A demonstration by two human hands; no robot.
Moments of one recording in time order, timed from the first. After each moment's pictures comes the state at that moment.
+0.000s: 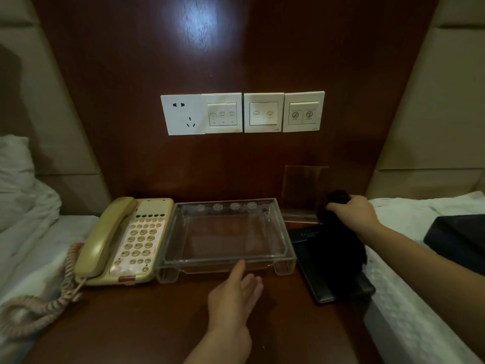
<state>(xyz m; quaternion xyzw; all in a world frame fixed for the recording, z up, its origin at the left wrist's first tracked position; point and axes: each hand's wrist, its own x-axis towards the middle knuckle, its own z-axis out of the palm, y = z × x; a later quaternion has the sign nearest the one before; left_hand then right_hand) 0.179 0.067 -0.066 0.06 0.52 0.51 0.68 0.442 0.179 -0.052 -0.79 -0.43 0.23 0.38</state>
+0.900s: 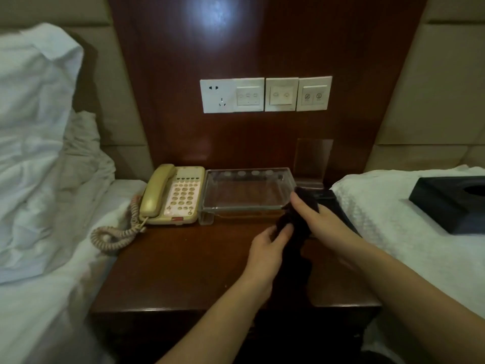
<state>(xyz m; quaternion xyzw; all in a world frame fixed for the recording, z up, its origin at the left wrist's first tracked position) 0.158 -0.015 -0.060 0.42 0.47 0.41 0.66 0.287 -0.003 -0.025 -0.60 -0.51 0.45 0.42</state>
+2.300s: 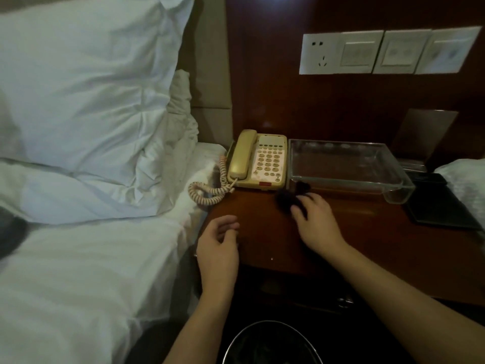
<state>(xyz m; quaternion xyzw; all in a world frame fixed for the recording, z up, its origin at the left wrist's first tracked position) -0.066 -0.050 -0.122 0.34 0.63 0.60 0.35 0.112 0.036 -0.129 -0.65 -0.70 0.15 0.26</state>
